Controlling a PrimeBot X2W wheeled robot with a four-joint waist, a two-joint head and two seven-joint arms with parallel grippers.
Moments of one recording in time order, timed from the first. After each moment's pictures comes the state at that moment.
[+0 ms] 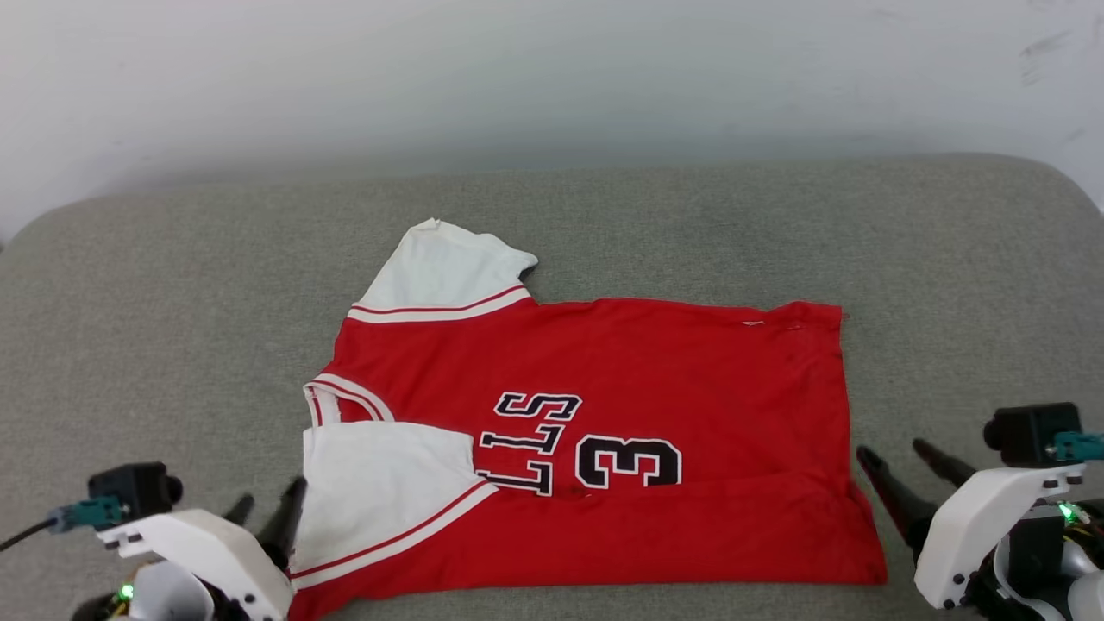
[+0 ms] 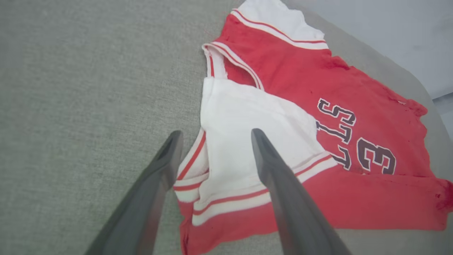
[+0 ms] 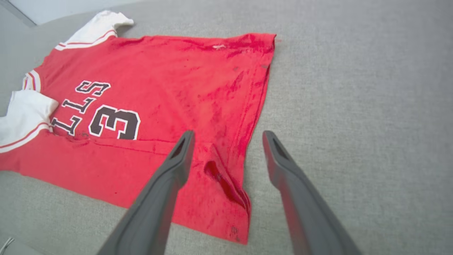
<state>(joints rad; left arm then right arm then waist) -0.02 0.52 -0.28 0.10 -0.99 0.16 0.23 -0.06 -0.31 0.08 0.07 0.49 0.13 0.47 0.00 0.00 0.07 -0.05</state>
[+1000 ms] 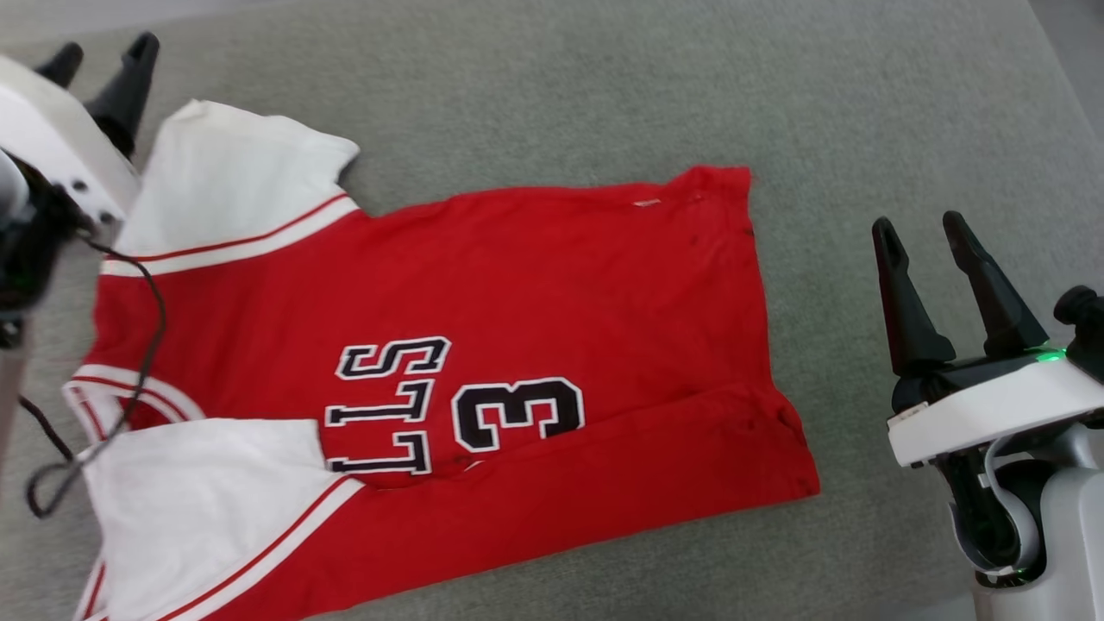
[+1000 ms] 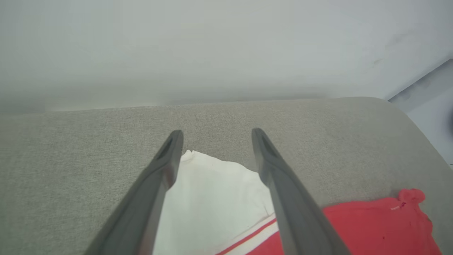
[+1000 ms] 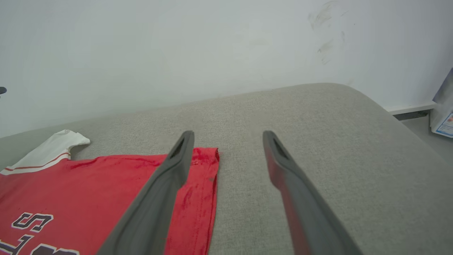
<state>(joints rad) -0.78 0.65 -0.28 0.22 -0.88 0.10 0.40 -0.24 -0.10 0.00 -0.10 0.34 0.13 0.07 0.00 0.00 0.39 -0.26</state>
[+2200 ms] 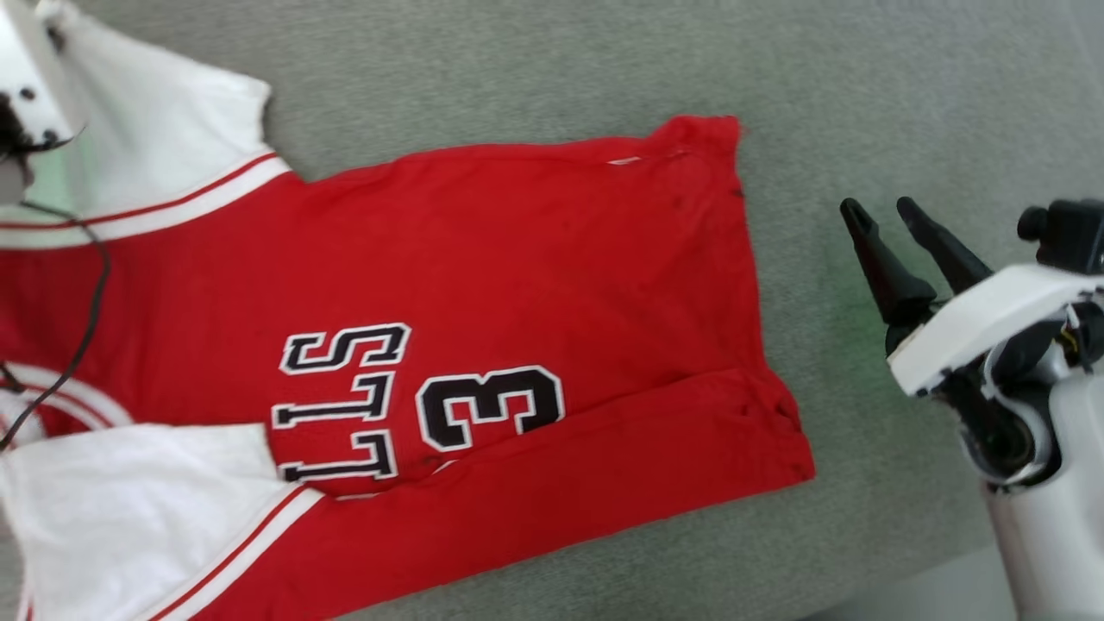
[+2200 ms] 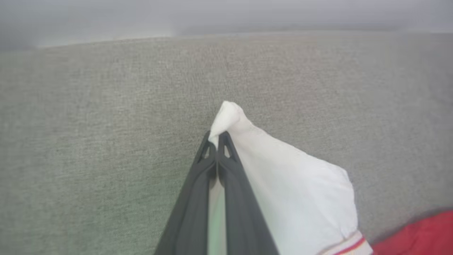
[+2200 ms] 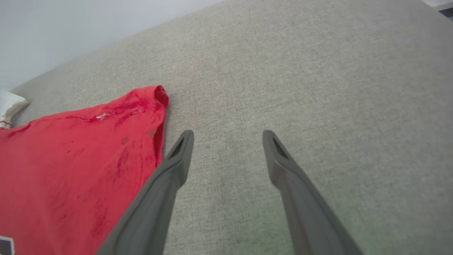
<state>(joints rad) -1.06 0.70 -0.41 0.49 -0.82 0.14 0.70 -0.44 -0.20 0.08 0.19 0.59 0.13 0.19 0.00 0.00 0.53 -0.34</state>
